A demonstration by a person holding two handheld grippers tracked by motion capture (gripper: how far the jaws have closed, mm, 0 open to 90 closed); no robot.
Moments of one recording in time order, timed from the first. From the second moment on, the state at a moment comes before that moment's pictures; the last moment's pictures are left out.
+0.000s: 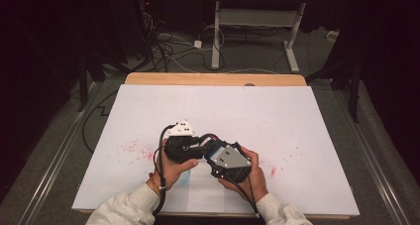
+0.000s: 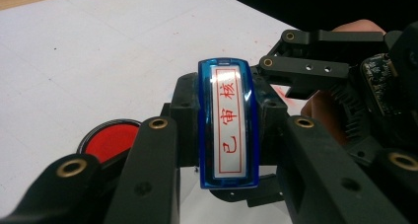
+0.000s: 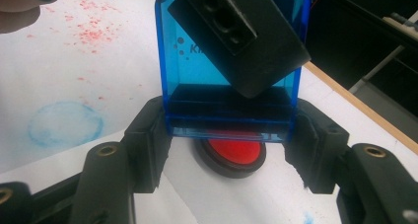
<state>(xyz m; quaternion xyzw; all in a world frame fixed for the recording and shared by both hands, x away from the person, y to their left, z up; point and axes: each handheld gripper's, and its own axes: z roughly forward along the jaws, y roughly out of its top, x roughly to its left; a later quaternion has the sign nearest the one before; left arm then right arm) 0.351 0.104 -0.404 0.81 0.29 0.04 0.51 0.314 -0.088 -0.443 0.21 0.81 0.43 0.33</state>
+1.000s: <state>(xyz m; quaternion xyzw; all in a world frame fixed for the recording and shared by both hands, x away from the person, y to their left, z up) 0.352 0.102 -0.407 0.81 0.30 0.04 0.50 0.316 -0.085 -0.449 0.22 0.82 0.41 0.34</state>
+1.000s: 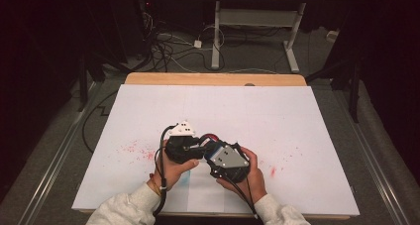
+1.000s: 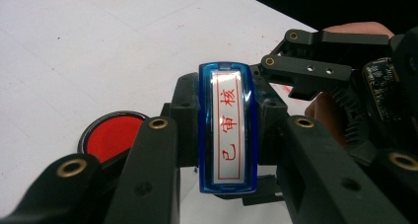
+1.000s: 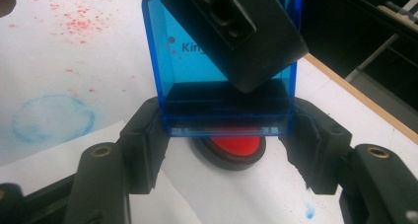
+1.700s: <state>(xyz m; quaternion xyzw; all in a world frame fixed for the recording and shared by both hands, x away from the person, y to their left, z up) 0.352 0.102 -0.405 0.82 0.30 0.04 0.49 0.315 -0.085 -0.447 0.21 0.83 0.39 0.35</state>
